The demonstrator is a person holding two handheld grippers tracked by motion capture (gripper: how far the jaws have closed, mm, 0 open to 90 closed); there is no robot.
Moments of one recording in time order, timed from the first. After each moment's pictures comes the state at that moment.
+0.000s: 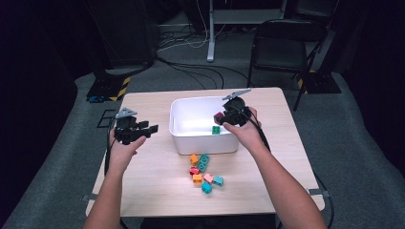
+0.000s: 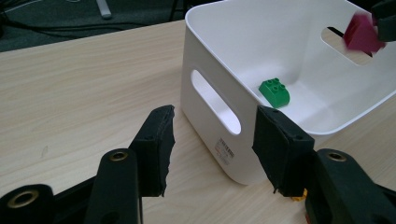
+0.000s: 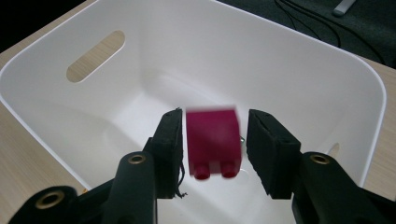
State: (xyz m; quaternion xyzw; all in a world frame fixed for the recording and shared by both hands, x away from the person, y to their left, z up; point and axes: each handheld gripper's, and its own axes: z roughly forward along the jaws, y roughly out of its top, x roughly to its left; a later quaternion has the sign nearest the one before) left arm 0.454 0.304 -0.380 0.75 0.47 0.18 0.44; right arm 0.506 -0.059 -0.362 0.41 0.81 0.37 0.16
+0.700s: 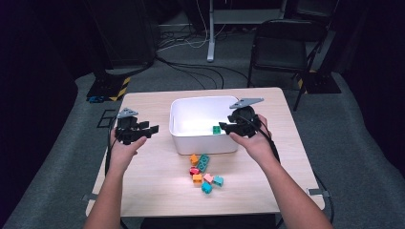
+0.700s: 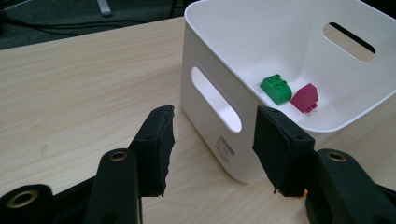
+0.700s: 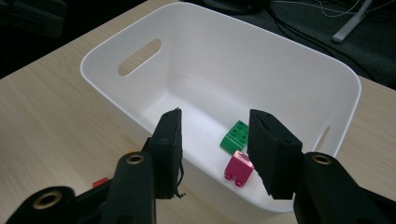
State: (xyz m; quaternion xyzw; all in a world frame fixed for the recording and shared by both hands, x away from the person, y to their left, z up) left arm 0.455 0.303 -0.382 0.75 0.47 0.18 0.43; right arm 0.444 -0.077 -0.339 0.38 0.81 0.41 0.18
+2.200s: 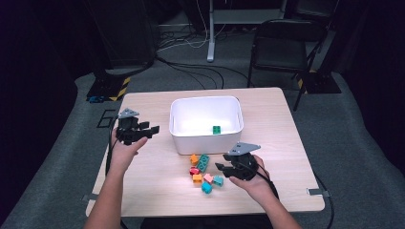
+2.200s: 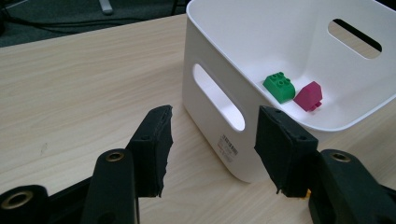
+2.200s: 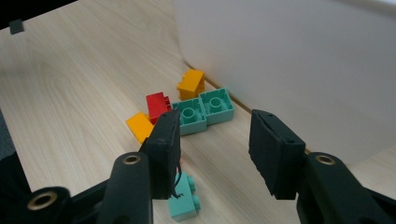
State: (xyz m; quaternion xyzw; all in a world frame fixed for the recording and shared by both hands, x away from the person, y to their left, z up) left arm 0.457 0.301 -0.385 0.75 0.47 0.18 0.43; right arm 0.376 -0.074 -0.441 0.32 0.83 0.43 0.13
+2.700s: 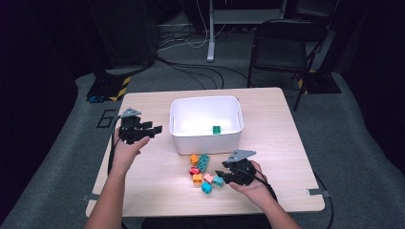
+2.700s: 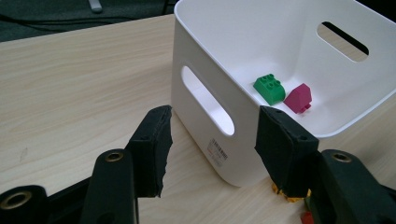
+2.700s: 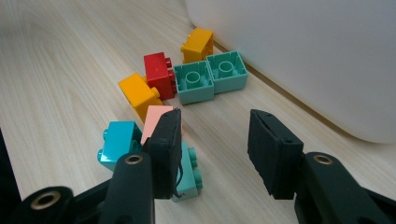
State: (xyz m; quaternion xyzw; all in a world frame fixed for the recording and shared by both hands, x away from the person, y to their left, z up) left arm 0.463 0.294 -0.388 0.75 0.46 0.16 0.44; right arm 0.378 -0.075 -0.474 0.31 0.85 0.40 0.12
